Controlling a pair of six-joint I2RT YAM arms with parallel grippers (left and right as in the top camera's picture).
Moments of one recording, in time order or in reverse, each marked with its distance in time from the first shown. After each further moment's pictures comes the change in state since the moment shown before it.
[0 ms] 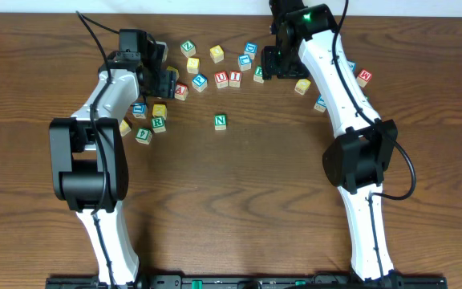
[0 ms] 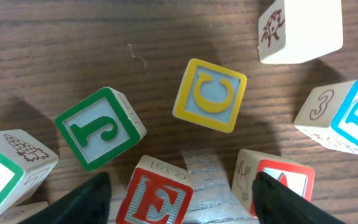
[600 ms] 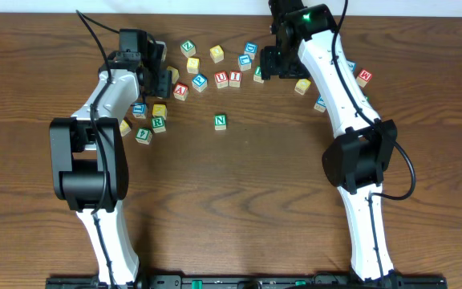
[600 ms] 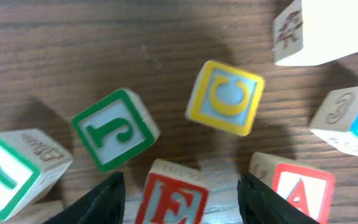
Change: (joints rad) left arm 0.000 0.002 0.000 0.007 -0.040 0.005; right arm 0.003 0.000 0.000 0.000 0.021 -0.001
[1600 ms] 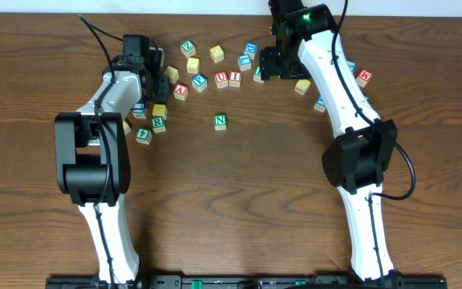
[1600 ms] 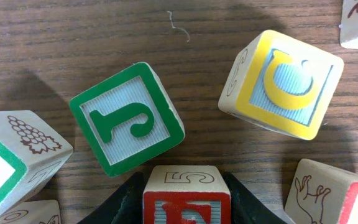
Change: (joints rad) left arm 0.001 0.052 0.000 0.009 -0.060 -0.039; right arm 0.000 0.000 0.000 -0.010 0.004 0.000
